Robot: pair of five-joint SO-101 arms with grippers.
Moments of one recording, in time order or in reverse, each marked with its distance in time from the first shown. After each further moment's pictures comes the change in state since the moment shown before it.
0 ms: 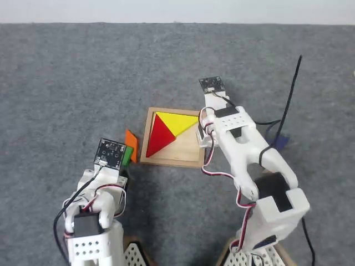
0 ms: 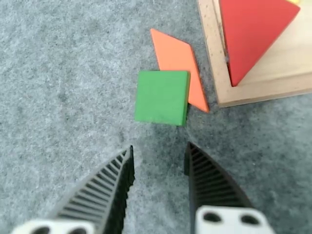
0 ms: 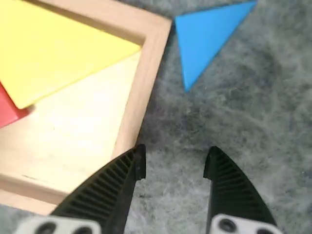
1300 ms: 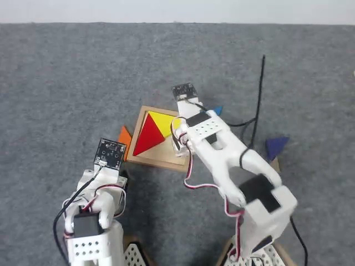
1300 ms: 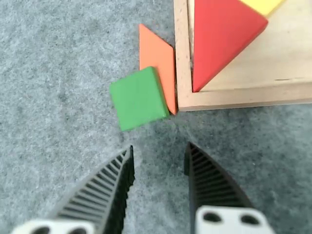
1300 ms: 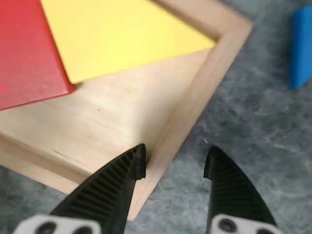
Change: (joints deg) left arm 0.0 0.0 0.0 0.0 0.0; right arm -12.0 3.9 -3.8 3.0 -7.2
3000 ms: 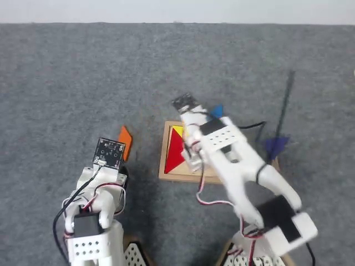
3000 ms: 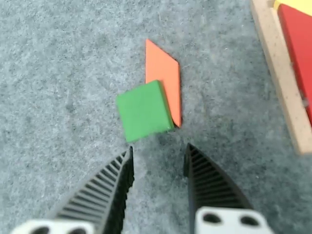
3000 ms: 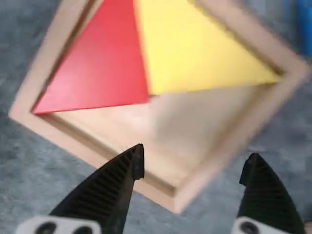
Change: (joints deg) left arm 0.0 0.0 0.0 -2.5 0.0; right arm 1.0 -15.2 11.3 7.6 16.9
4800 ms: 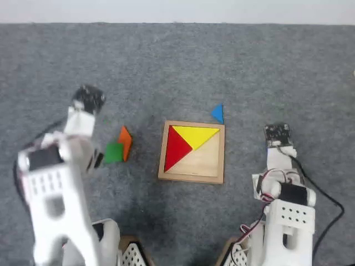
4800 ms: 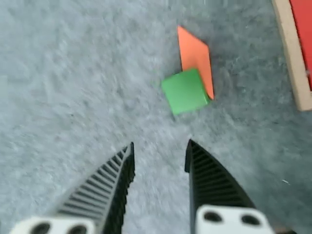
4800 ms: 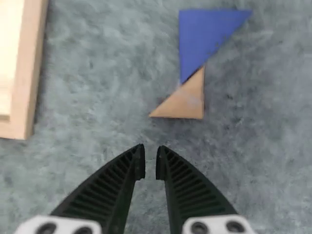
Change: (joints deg) left arm -8.4 65.2 -60.4 16.0 -13.7; right arm 41.5 -61.5 45.6 -1.3 14.0
